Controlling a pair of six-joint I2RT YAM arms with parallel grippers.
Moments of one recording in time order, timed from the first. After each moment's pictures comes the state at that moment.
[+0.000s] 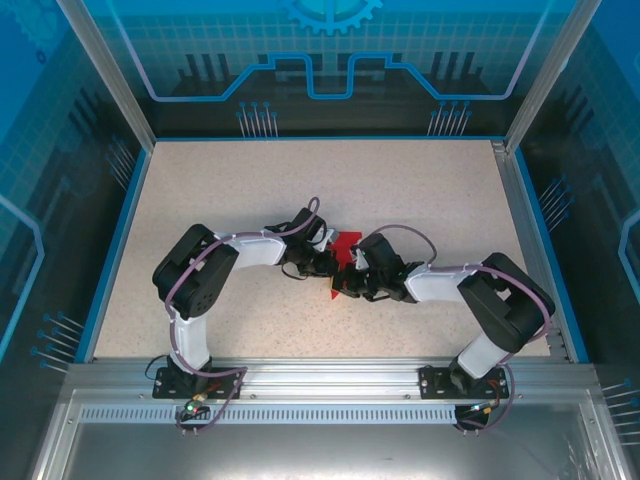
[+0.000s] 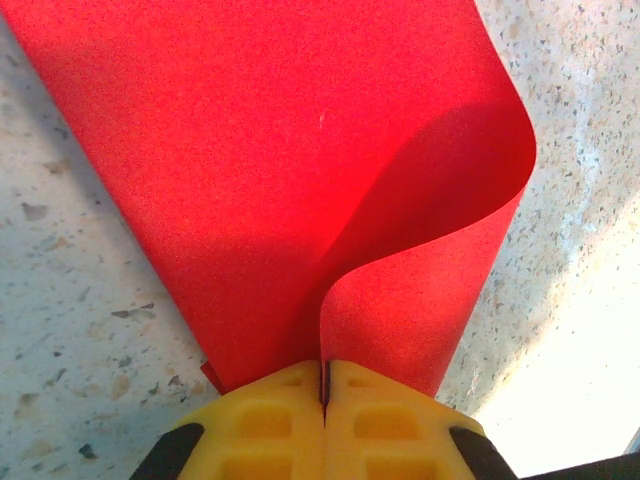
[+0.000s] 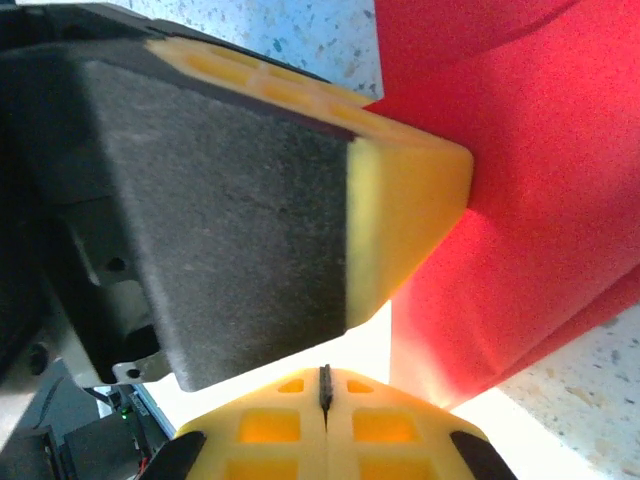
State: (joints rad) left arm -0.59 1.92 1.06 -0.23 0.47 -0.51; right arm 0.67 1.62 0.63 0.17 -0.45 0.98
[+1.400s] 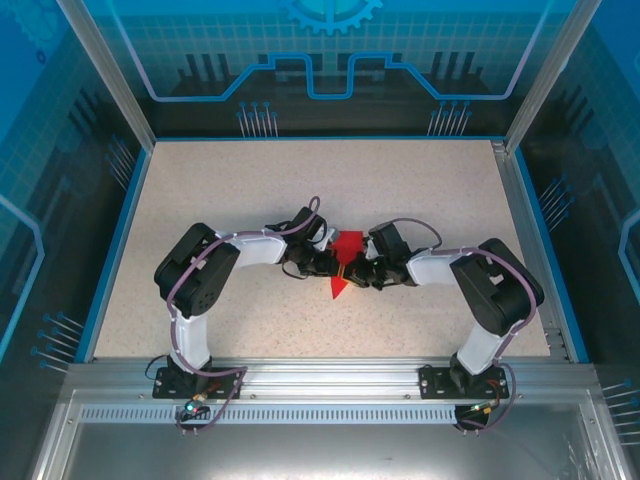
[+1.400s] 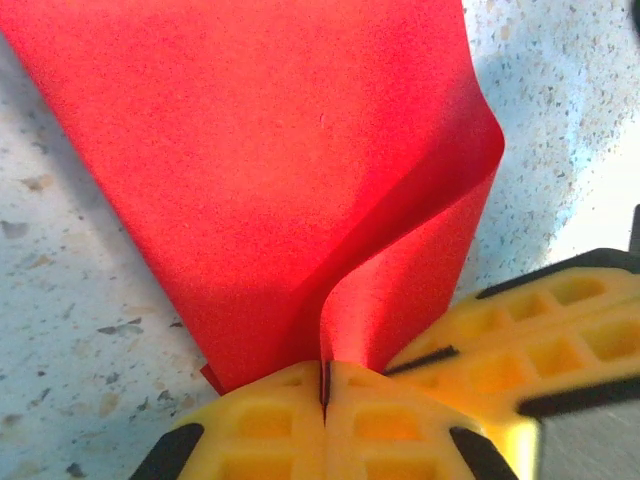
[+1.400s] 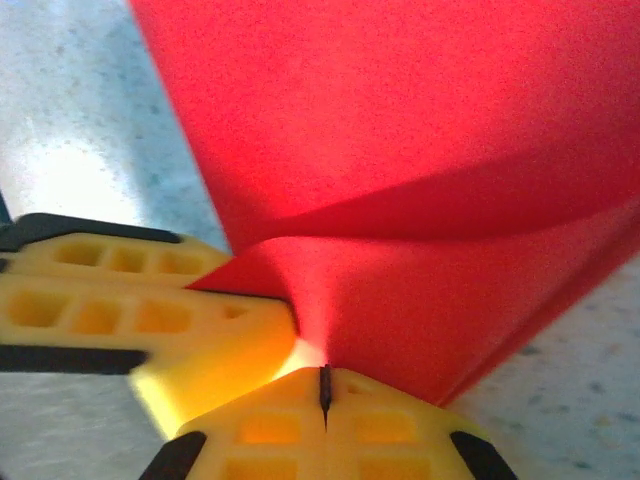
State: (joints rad) left arm -0.59 1.94 1.08 -0.24 0.49 -0.50; right arm 0.53 1.73 0.70 0.06 -0.50 0.93
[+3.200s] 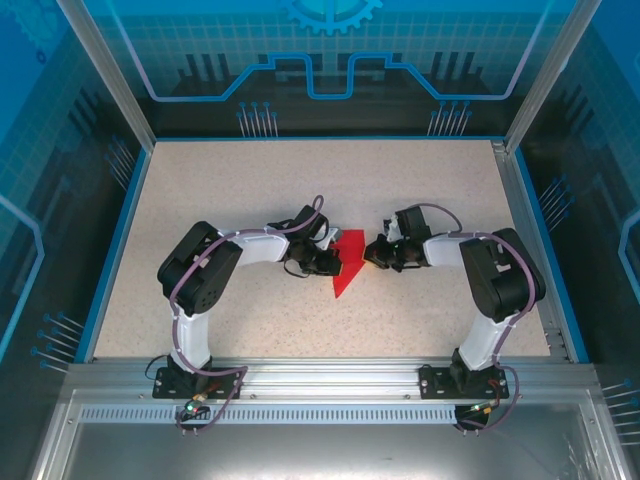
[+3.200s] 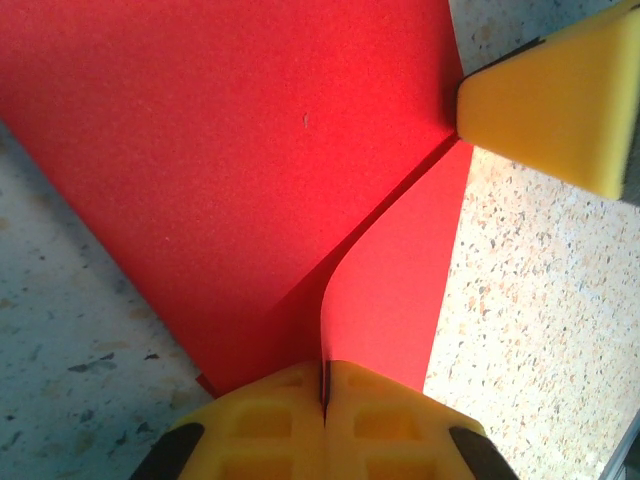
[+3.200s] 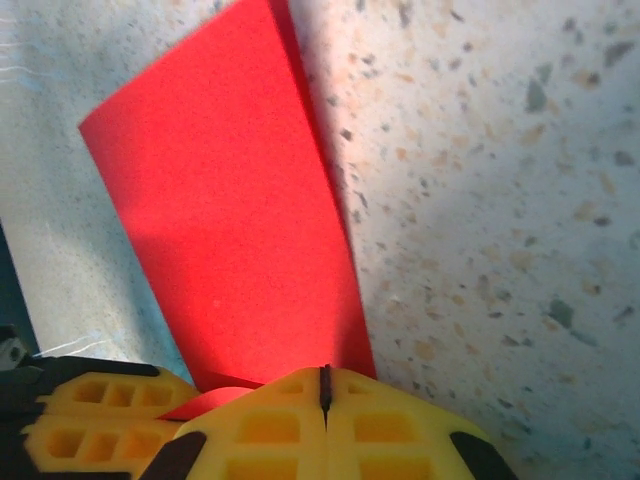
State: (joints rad) left arm -0.59 1.96 1.11 -0.26 0.50 -0.45; right arm 0.30 1.78 0.80 -0.01 -0.57 0.74
